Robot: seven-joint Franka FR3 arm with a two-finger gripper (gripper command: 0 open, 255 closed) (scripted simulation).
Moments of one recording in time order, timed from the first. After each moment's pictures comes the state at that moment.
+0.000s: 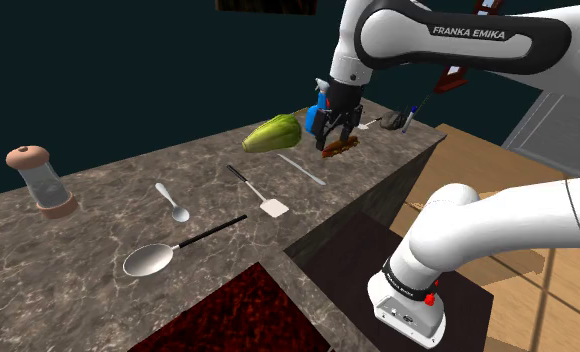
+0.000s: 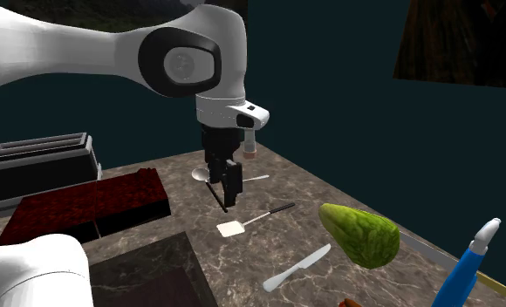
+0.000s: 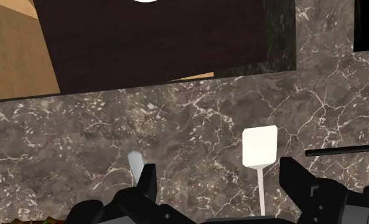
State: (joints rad) arm 0.01 -0.77 0.03 -2.45 0.07 1.66 0.17
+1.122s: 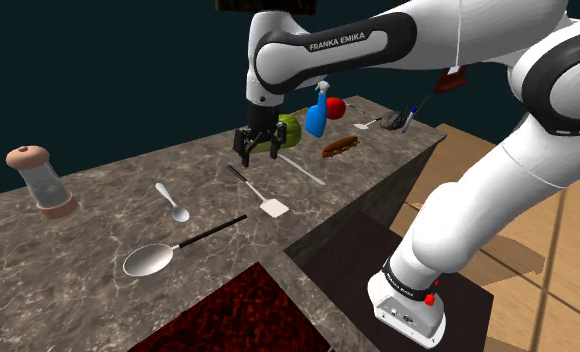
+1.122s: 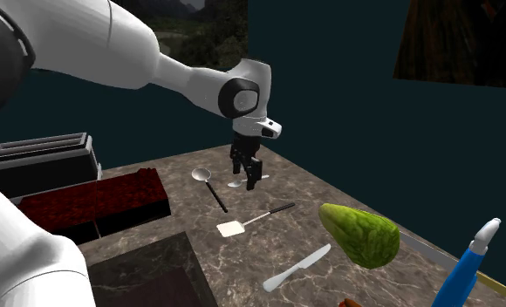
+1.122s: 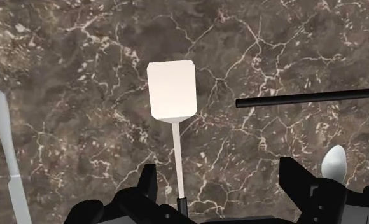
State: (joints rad) arm 0.08 -0.23 0.17 -2.21 0.16 1.93 0.31
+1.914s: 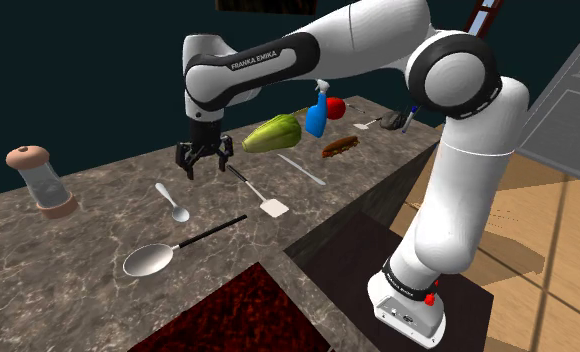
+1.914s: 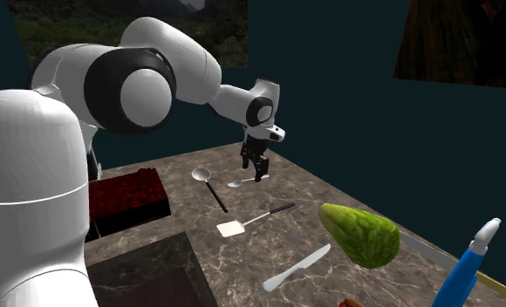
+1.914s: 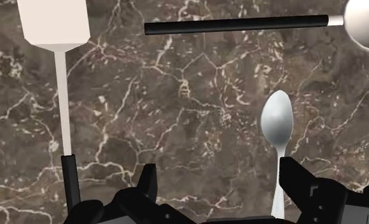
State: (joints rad) arm 0.15 0.22 0.24 -1.82 0.12 1.99 0.43
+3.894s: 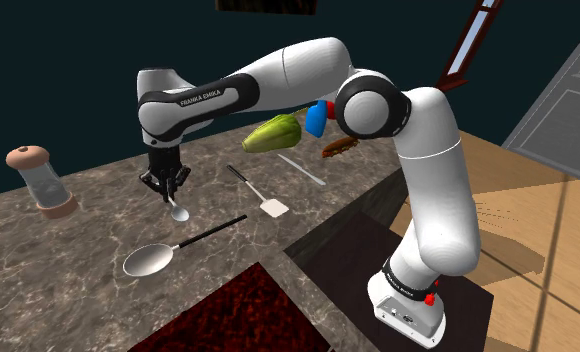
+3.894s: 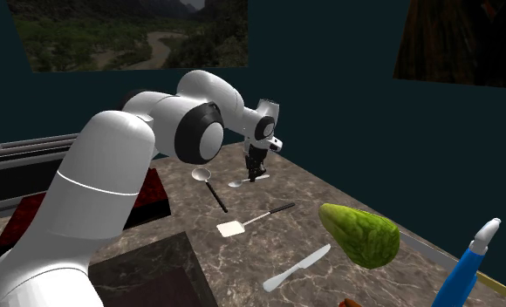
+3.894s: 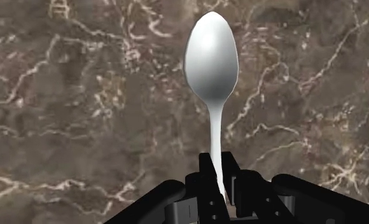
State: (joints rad) arm 0.25 0.62 0.25 -1.43 0.06 2.00 0.51
